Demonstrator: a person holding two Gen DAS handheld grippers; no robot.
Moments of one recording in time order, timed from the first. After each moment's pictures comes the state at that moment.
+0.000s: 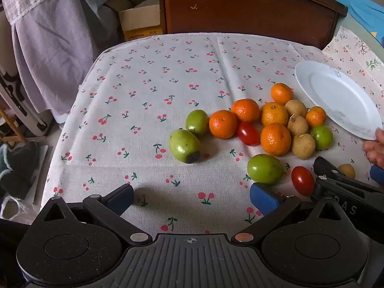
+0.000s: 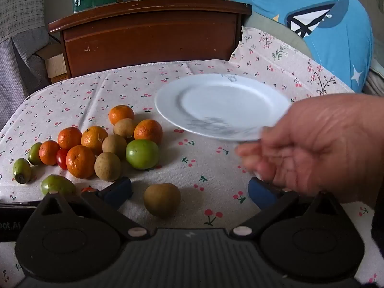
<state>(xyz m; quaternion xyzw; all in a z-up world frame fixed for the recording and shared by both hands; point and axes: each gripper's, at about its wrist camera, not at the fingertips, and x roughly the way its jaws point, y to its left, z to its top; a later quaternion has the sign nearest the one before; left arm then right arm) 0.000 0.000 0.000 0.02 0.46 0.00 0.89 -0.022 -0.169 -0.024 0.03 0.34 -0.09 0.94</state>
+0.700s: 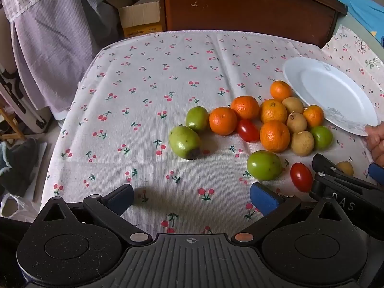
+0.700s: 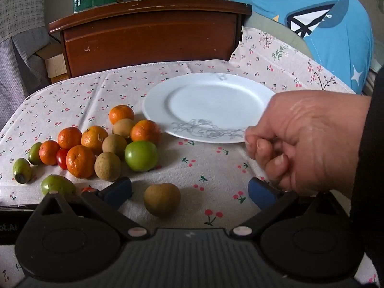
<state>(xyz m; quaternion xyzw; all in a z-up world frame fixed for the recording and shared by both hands) -0.003 -0.001 0.001 0.01 0.46 -0.01 0.89 -0.022 -0.169 -0.025 0.03 0.34 -0.09 0.94</state>
